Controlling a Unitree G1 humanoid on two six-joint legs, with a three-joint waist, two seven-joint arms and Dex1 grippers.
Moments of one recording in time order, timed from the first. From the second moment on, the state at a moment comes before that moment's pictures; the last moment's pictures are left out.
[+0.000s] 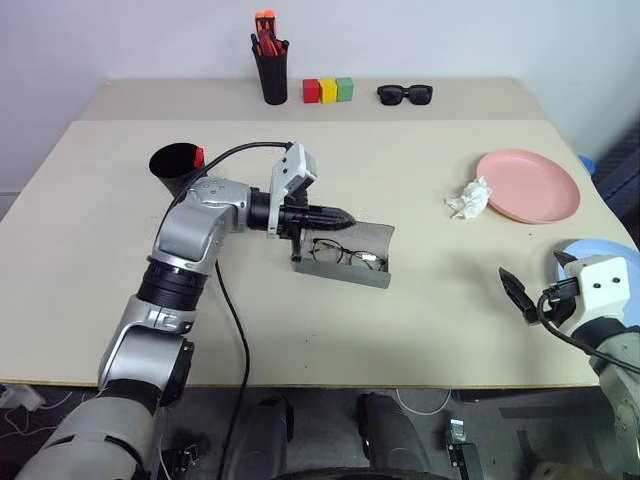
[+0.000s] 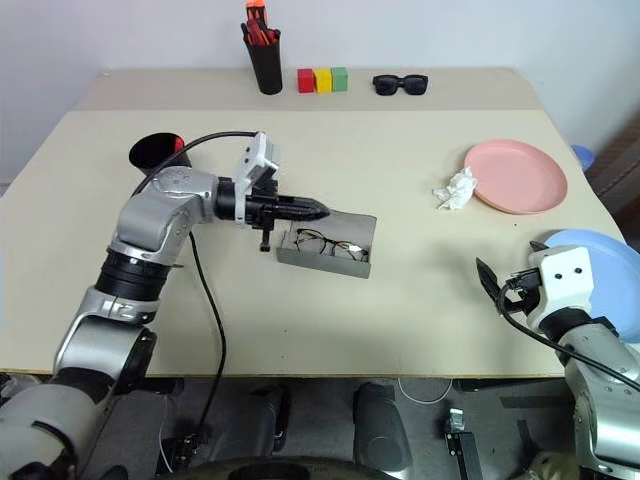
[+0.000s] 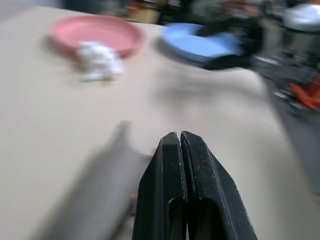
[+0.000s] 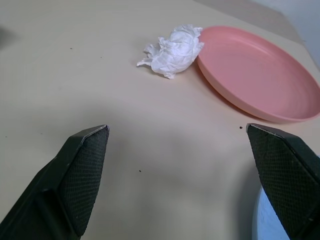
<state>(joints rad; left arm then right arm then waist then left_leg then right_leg) -0.89 0.35 -0.16 0.28 -0.26 0.52 -1.10 0.23 -0.57 -0.48 -0.39 0.29 0.34 0.45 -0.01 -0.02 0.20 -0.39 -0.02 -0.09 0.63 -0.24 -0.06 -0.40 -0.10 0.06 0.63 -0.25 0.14</state>
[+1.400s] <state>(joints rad) -1.22 0.24 -0.27 1.10 0.06 0.04 -1.21 0.39 -0.58 -0.48 -0.58 0.60 0.32 0.76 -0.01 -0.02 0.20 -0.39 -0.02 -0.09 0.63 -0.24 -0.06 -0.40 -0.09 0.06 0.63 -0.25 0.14</state>
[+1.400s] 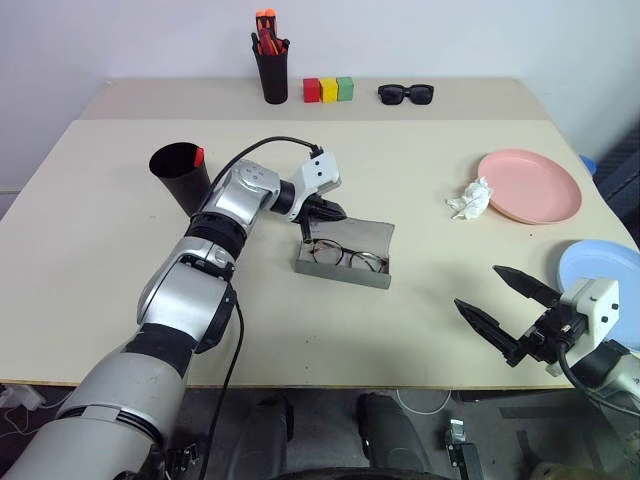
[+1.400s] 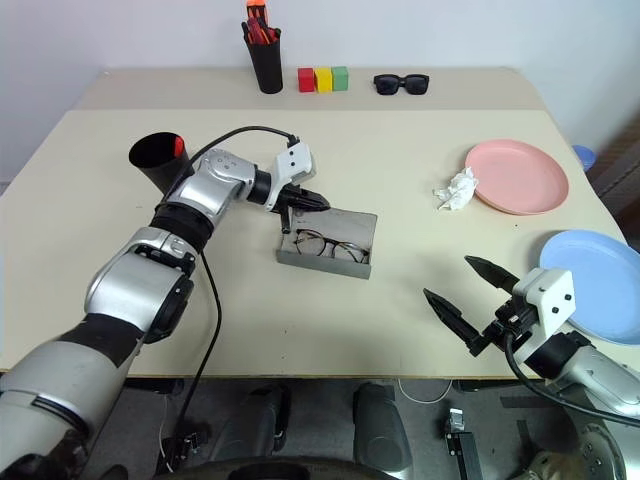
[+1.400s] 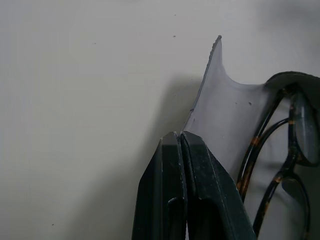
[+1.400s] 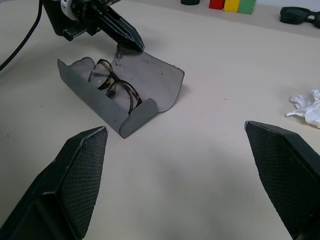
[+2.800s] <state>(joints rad) -1.10 0.33 -0.30 0.83 0.12 0.11 -1.59 0.34 -0.59 -0.44 -0.53 0.58 0.31 0.73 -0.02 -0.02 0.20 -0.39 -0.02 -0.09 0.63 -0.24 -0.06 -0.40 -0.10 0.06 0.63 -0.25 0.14</state>
